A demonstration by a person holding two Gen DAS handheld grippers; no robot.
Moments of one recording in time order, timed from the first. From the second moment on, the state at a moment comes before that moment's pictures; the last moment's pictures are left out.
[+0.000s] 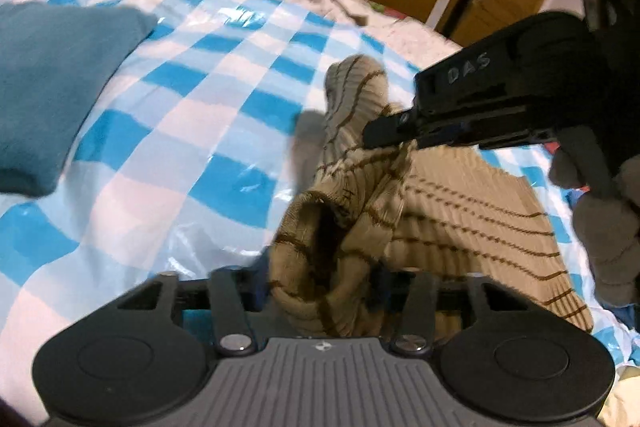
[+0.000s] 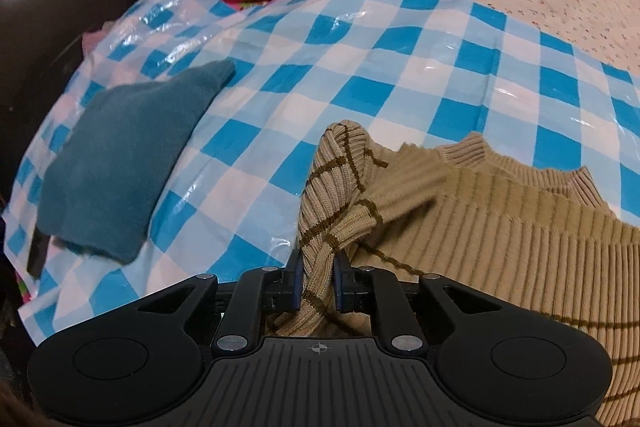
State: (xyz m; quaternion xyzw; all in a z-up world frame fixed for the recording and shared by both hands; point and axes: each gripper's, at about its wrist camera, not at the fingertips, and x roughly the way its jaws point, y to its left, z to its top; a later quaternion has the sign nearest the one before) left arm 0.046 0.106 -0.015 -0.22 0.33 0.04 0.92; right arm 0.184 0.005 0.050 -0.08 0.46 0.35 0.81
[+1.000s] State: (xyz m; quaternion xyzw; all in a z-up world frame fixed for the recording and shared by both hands) left arm 0.063 -0.019 0.012 -0.07 0.34 -0.11 0.93; right arm 0.226 -0.148 0.022 0.13 0.48 0.34 0.80
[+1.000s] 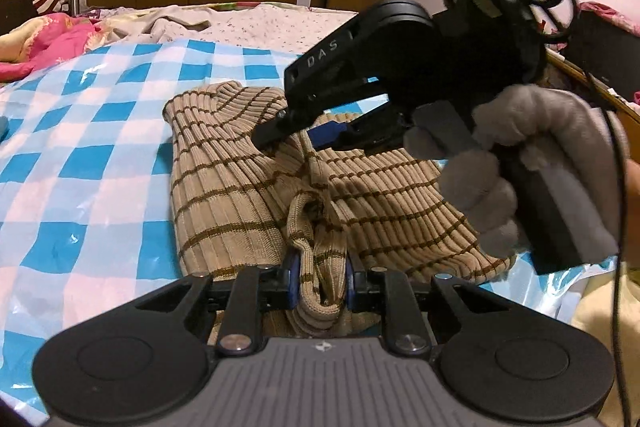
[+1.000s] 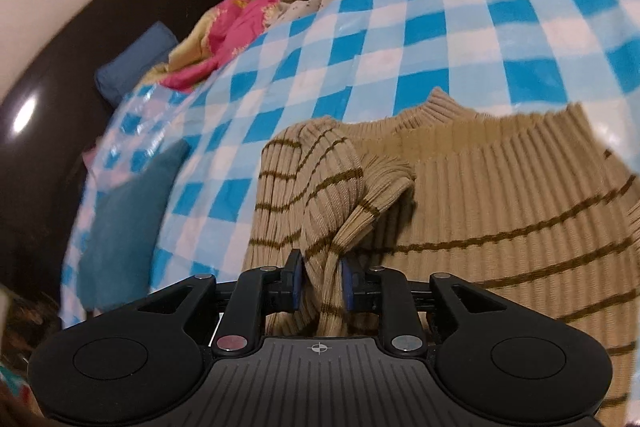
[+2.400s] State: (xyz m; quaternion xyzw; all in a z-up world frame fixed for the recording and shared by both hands) left arm 0.110 -0.164 0.017 0.04 0.36 -0.23 0.90; right arm 0.265 -0.289 0.021 0.12 0.45 0.23 0.85
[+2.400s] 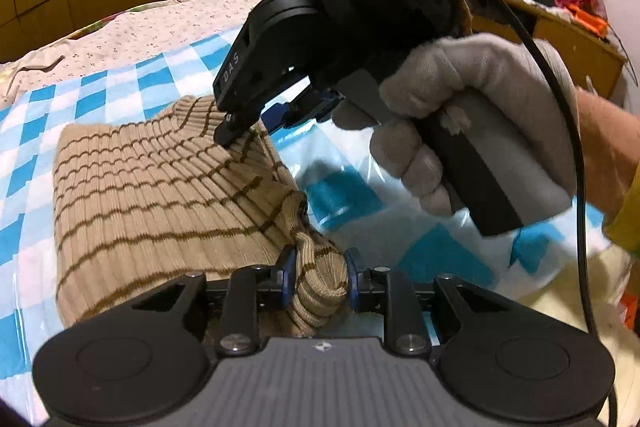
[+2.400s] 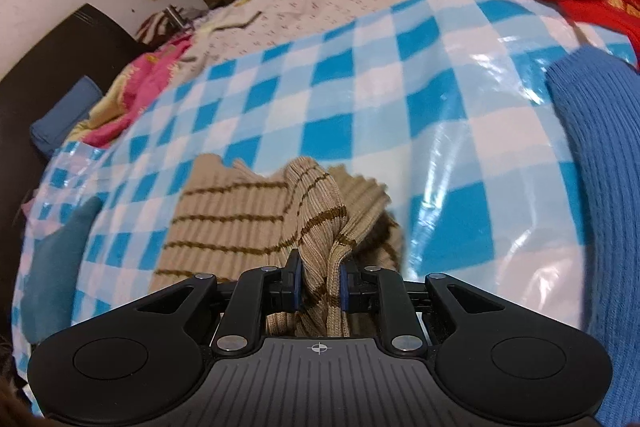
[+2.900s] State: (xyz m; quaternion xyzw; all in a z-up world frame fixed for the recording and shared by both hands) left arm 0.073 -0.117 0.034 0.01 0.36 -0.26 0.90; right arm 0.234 -0.309 0.046 0.09 0.40 0.20 0.89
